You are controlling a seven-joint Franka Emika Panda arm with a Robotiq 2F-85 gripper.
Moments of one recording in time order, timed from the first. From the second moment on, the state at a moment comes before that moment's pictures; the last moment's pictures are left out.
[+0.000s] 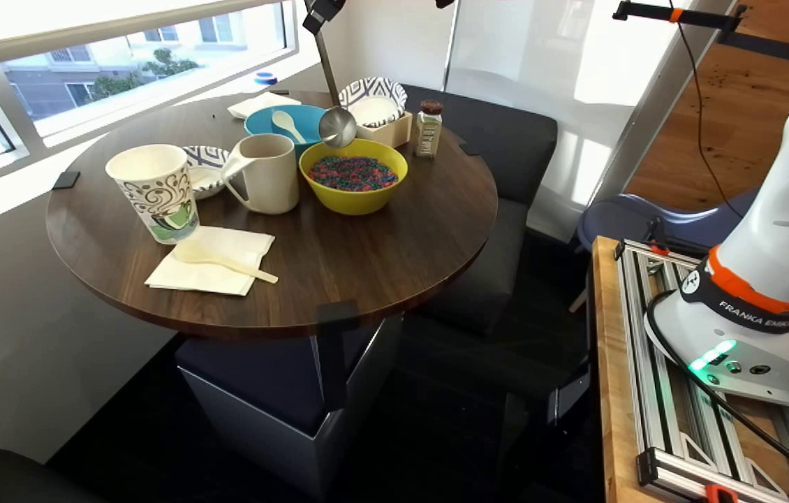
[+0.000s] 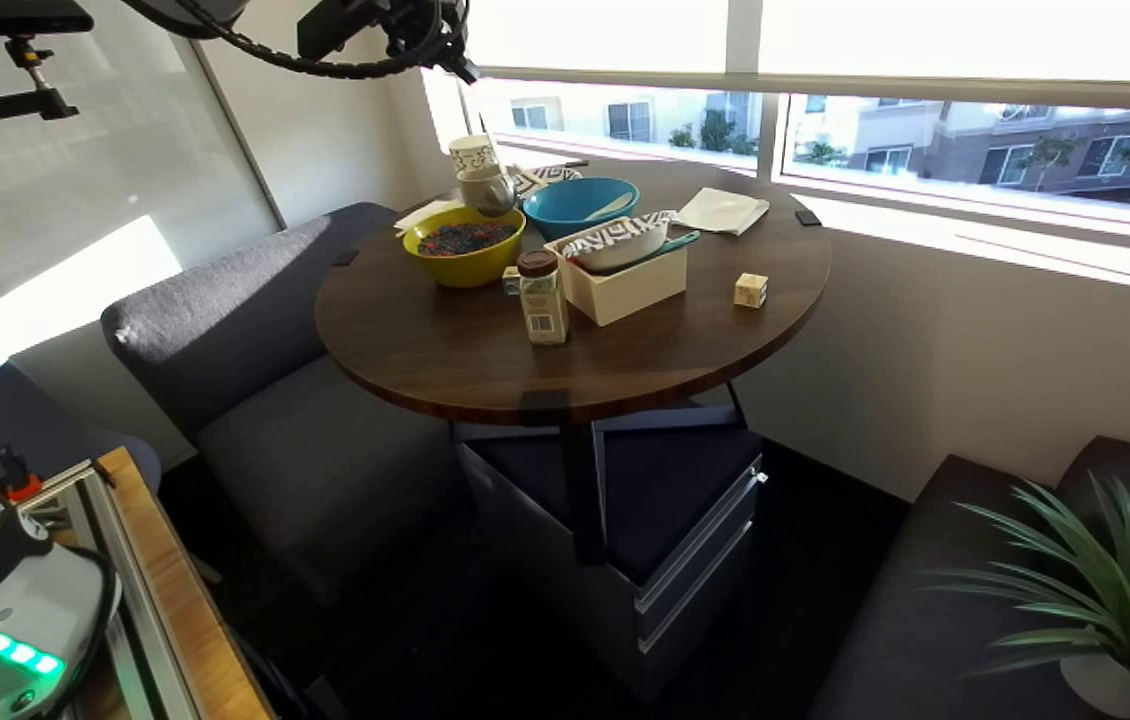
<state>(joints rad) -0.01 -0.09 0.07 -2.20 -0.44 2.79 0.03</state>
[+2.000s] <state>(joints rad) 0.03 -0.14 0.25 -2.25 -1.25 2.41 0.67</state>
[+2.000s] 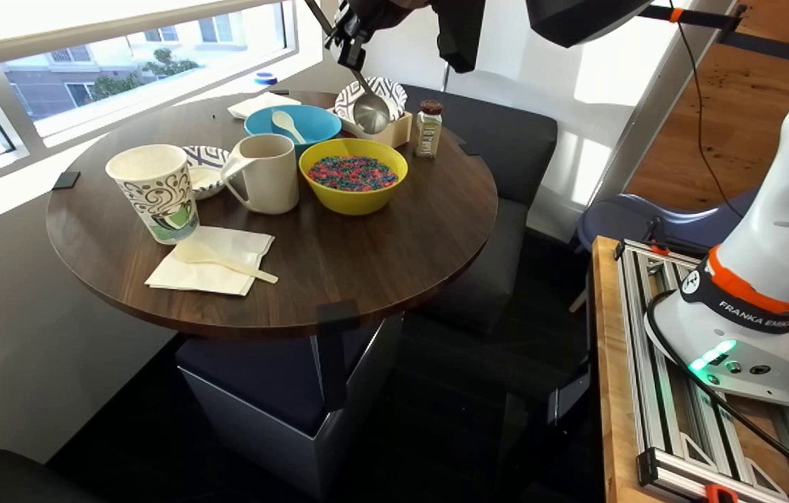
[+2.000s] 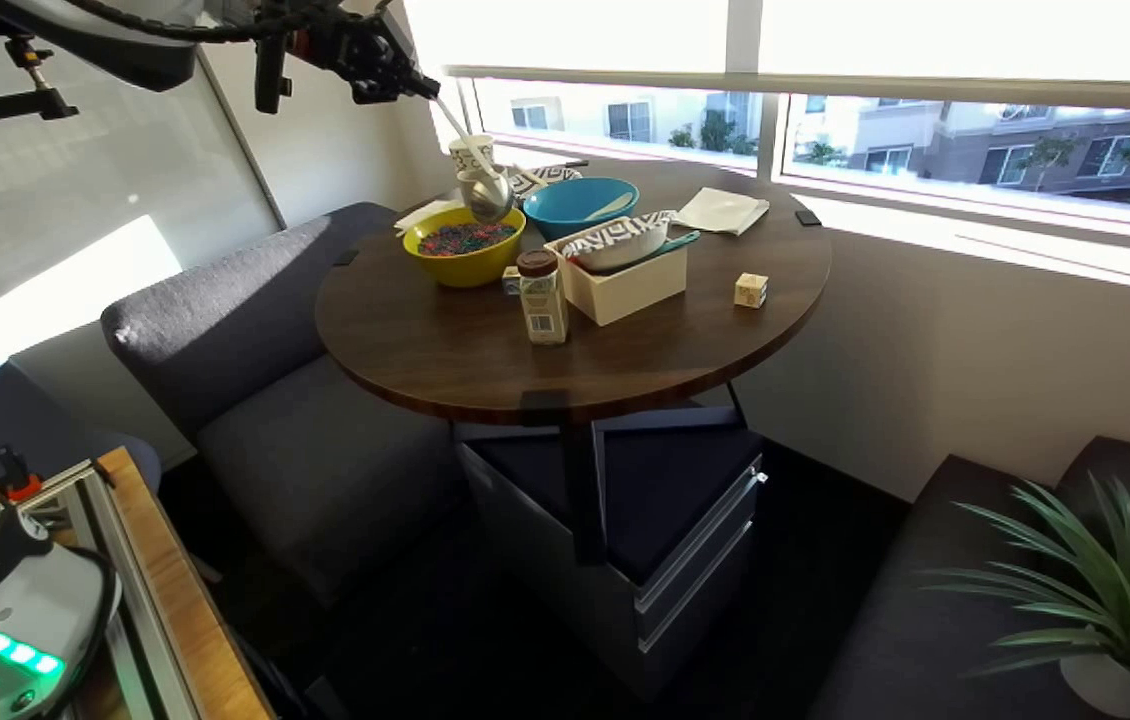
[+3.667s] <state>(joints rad) 0.13 0.02 0.22 -2.21 -1.38 2.36 0.83</state>
